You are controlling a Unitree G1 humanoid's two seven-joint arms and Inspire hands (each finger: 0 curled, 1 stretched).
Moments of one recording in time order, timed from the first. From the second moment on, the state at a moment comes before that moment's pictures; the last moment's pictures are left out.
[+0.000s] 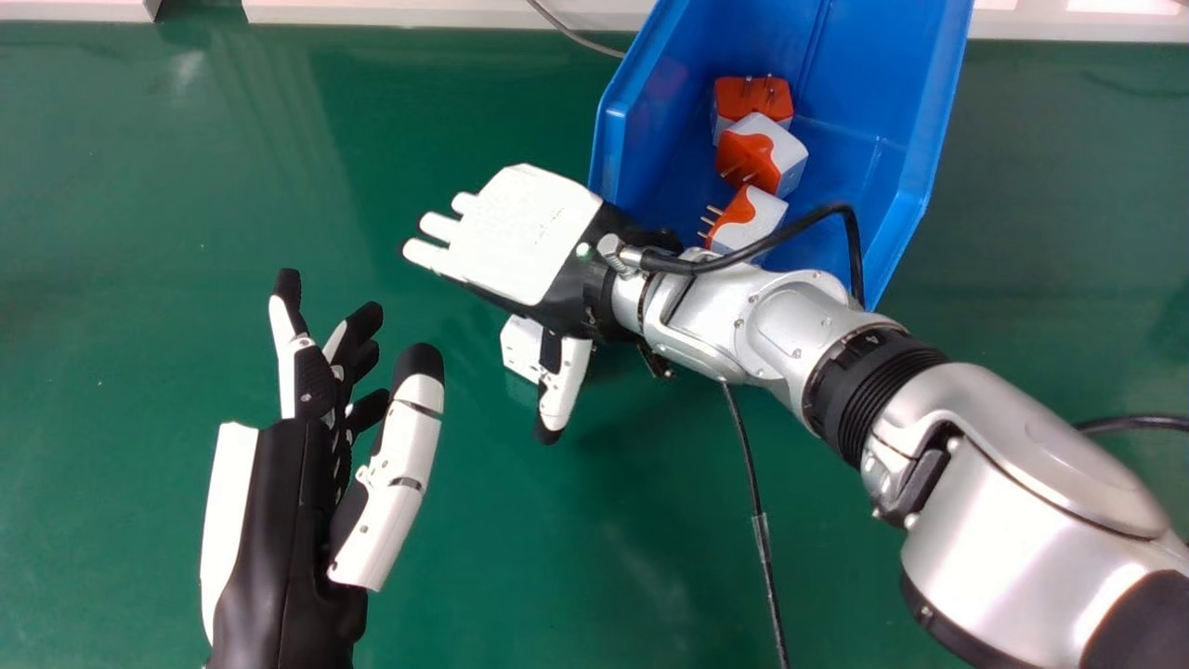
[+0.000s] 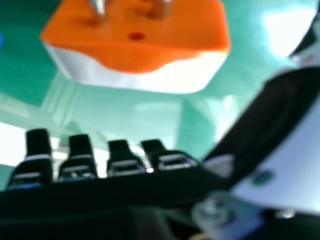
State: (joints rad) left arm 0.69 -0.01 -0.21 -0.79 0.28 0.15 0.09; right arm -1.17 -0.03 1.00 1.27 -1.15 -0.31 -0.25
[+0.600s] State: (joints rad) left arm 0.72 -0.01 -0.22 -0.80 0.29 0.16 0.09; right arm -1.19 -0.02 1.16 1.29 -1.31 -0.32 -0.39
